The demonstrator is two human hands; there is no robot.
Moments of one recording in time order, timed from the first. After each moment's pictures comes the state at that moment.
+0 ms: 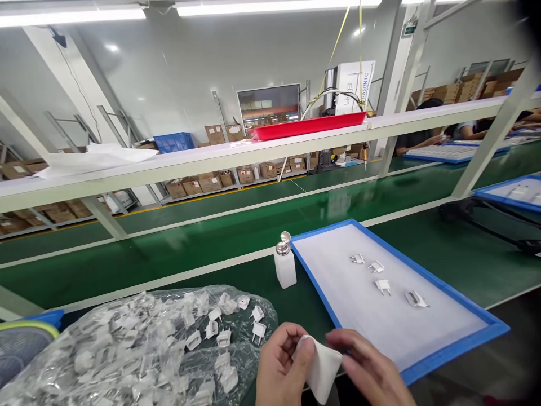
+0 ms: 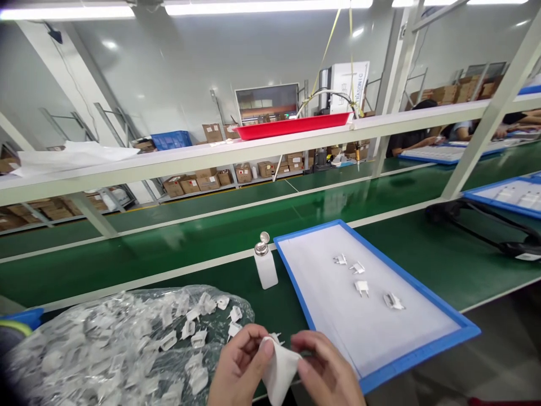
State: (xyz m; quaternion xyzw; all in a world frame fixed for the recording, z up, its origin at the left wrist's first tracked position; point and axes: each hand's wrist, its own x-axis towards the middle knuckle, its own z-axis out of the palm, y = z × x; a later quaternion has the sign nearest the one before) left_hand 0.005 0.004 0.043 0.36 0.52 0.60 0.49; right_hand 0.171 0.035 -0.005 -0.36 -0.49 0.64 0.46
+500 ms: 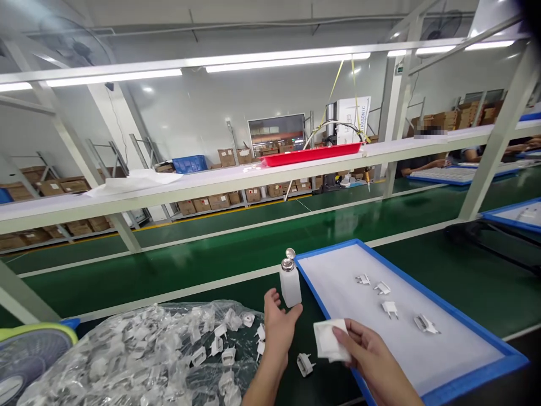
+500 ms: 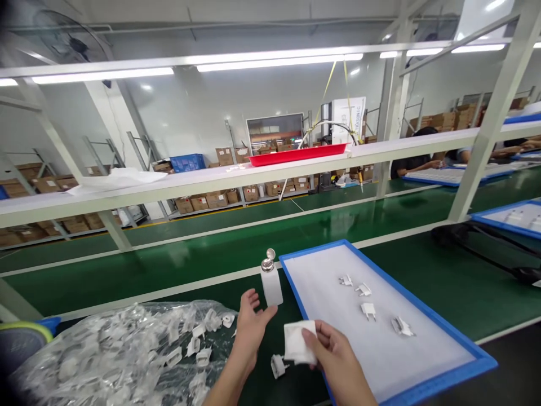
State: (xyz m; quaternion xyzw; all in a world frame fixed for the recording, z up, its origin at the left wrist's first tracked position) left_hand -0.029 0.102 0.004 0.36 0.68 0.56 0.30; right_hand 0.159 0.083 0.009 -0.41 -0.37 0.71 0.44
